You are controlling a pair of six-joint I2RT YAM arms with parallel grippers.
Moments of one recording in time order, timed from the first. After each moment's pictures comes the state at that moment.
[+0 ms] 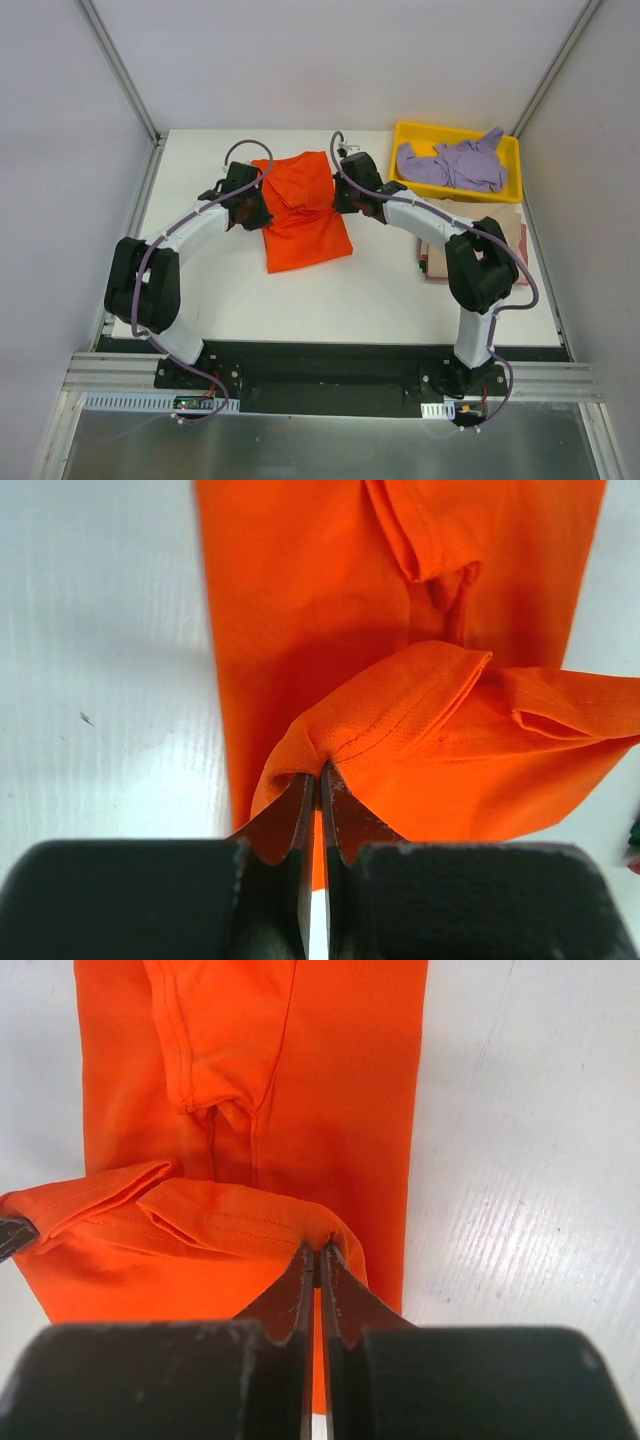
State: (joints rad) left arm -0.32 1.60 1.10 -0.41 0.03 -0.67; right arm 0.63 1.88 1.43 -0.28 0.06 0.41
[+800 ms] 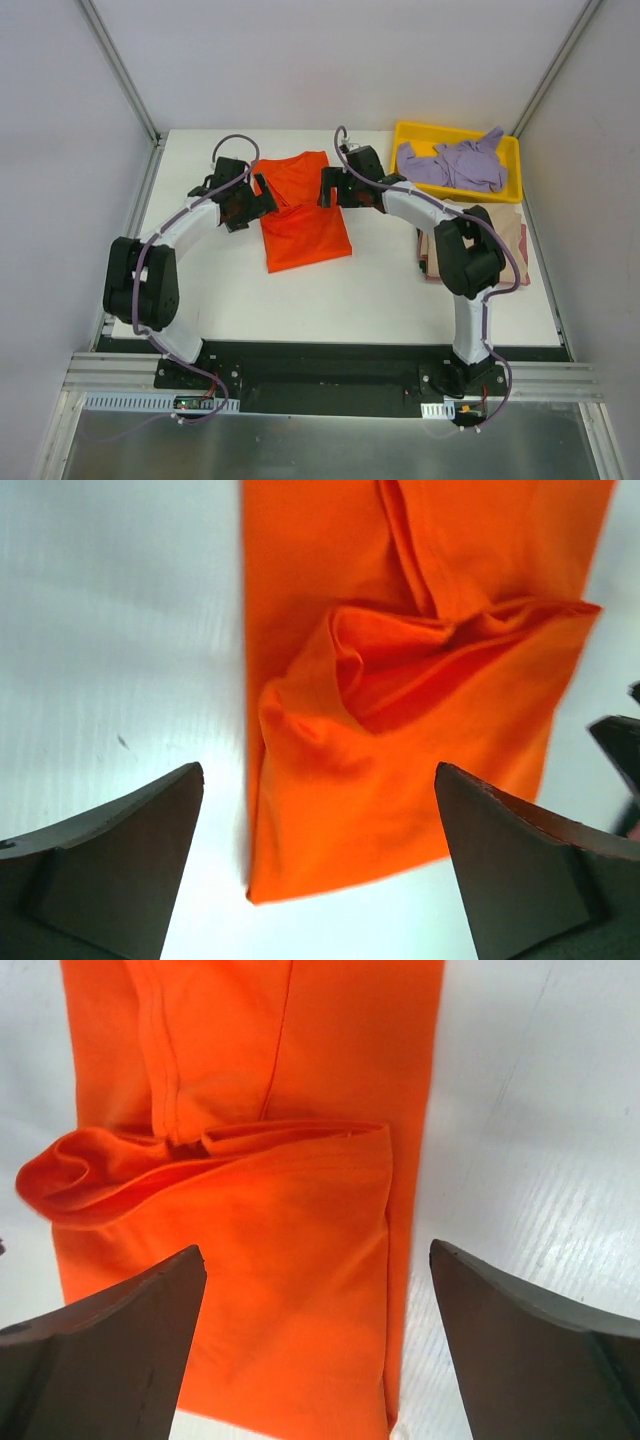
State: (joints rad) left arm -0.23 1.66 1.15 -0.42 0.06 -0.66; right arm 0.56 2.05 1.57 -0.28 -0.08 0.40
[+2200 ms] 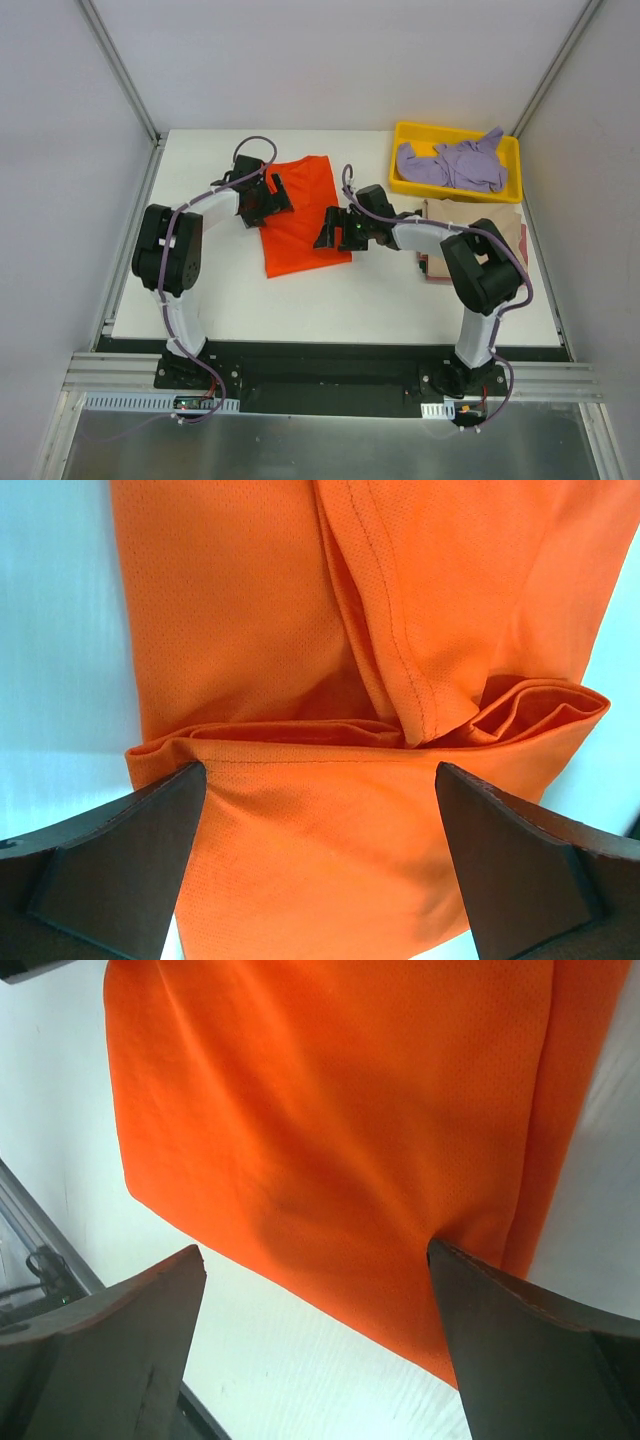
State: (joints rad) left arm -0.25 1.93 1.29 -0.32 0.16 -0.67; right arm 0.58 1.90 1.12 -0.03 -0.43 0.55
